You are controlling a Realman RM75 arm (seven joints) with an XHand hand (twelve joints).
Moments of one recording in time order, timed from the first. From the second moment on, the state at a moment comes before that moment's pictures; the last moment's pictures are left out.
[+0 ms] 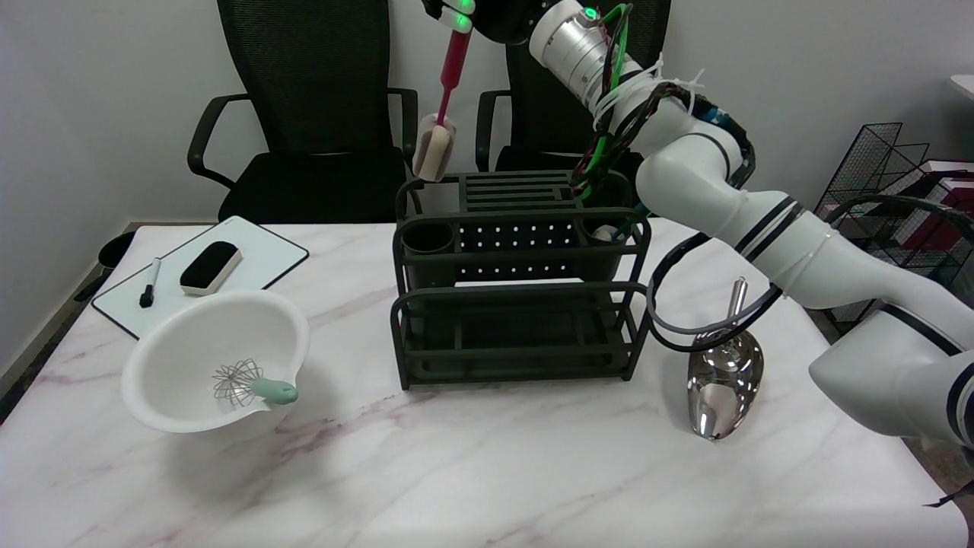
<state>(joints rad) 0.91 -1.05 -2.21 1.24 0.80 0.13 1.82</state>
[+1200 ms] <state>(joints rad) 0.85 -1.05 -2.23 1.32 0.78 0.16 1.82</state>
